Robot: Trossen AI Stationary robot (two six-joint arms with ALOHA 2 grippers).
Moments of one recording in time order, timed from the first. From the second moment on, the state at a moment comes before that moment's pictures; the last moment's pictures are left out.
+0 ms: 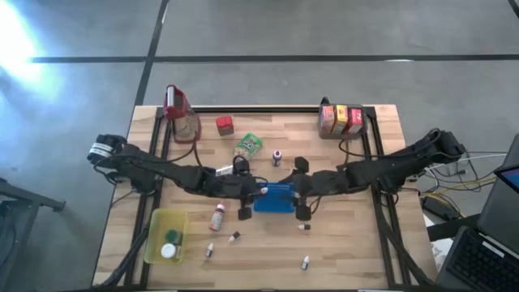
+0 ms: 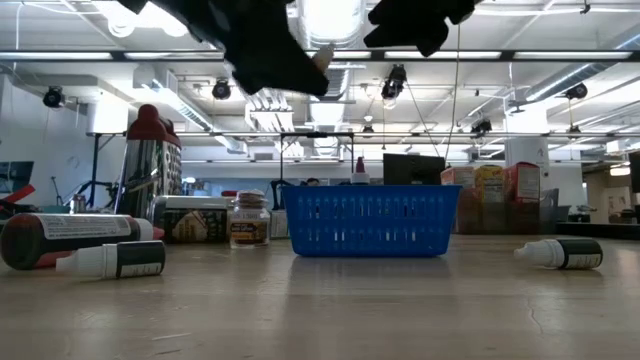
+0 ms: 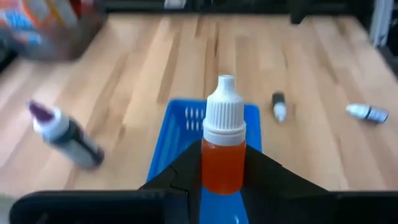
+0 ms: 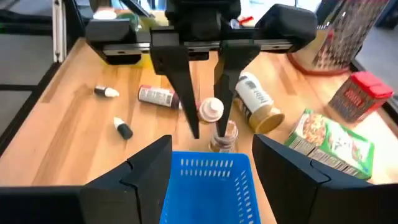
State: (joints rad) left arm -0.22 1.50 0.98 -0.01 -0.27 -0.16; right arm 0.28 1.38 0.96 -0.11 0.29 0.14
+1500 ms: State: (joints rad) left arm -0.22 1.50 0.95 -0.03 -0.24 -0.16; right arm 0.21 1.68 1.23 -0.25 0.23 0.04
